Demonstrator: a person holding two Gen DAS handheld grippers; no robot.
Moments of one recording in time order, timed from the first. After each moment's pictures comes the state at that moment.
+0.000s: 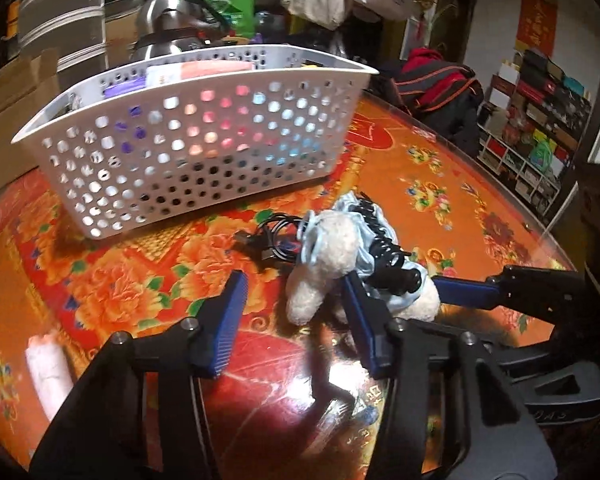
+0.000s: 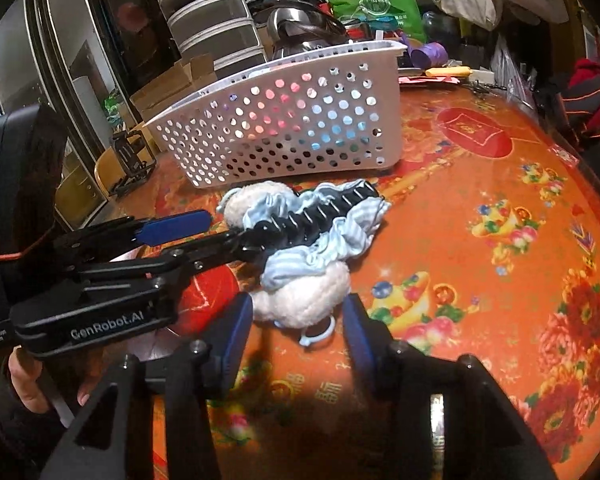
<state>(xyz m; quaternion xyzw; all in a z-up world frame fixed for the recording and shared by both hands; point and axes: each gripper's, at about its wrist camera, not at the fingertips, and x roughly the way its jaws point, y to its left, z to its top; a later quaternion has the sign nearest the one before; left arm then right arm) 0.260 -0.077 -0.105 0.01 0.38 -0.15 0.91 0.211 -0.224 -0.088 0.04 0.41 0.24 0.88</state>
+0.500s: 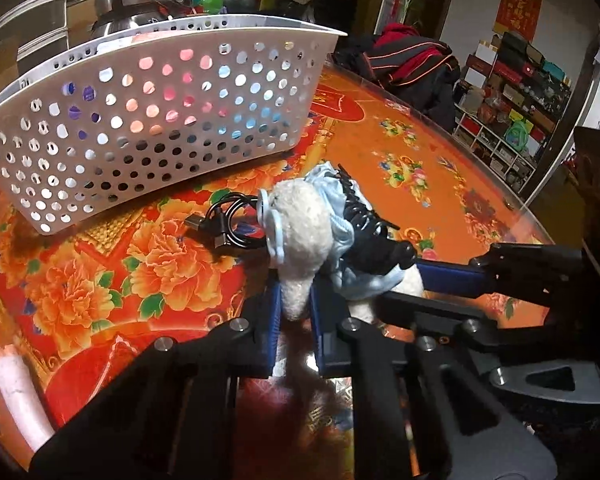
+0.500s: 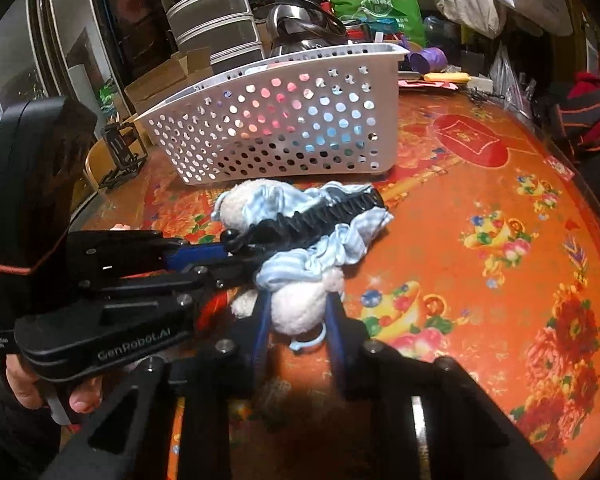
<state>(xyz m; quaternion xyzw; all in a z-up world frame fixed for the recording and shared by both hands) 0.273 -0.093 -0.121 0.00 0.42 -0.20 0.88 0.214 -0.220 -0.085 0.01 0.41 0.23 0.88</state>
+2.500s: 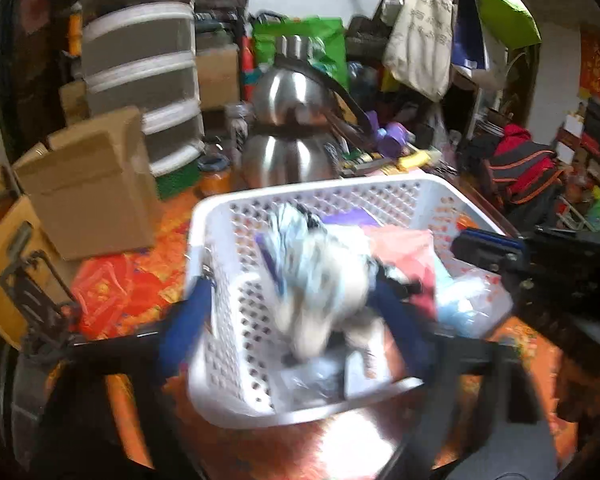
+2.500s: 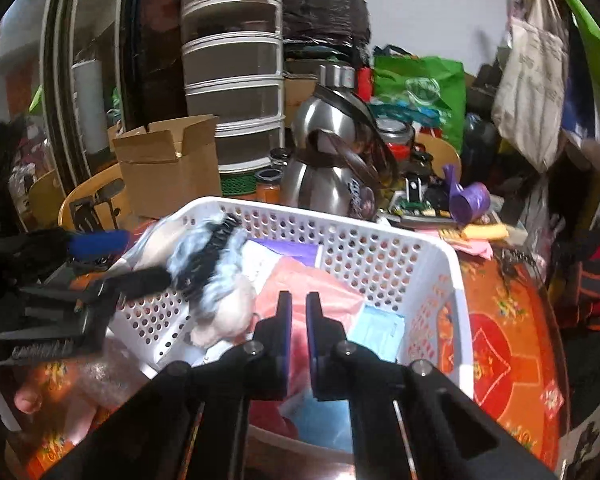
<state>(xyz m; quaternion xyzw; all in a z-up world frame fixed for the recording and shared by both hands) 0.407 0.048 0.006 0.00 0.32 -0.01 0.95 0.397 -0.130 0.020 -0.07 0.32 0.24 0.91</state>
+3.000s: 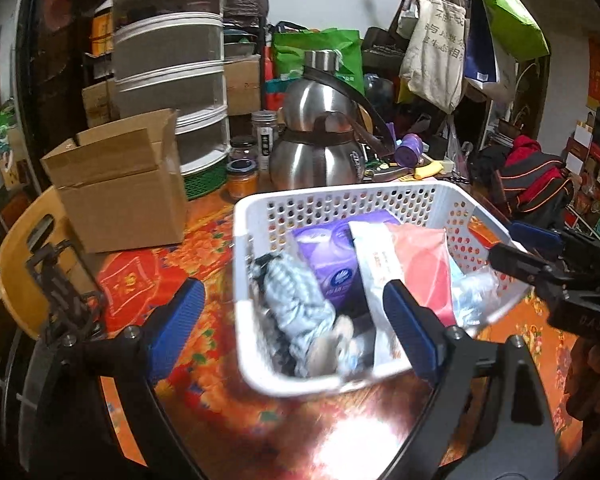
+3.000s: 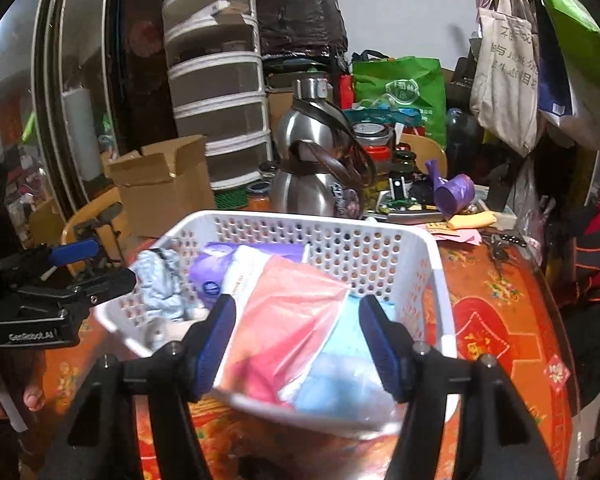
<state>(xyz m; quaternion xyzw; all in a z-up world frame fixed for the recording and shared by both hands) 0.367 0.073 0.014 -0.02 0.31 0.01 0.95 0.369 -0.154 0.029 -0.03 0.30 0.23 0.92</state>
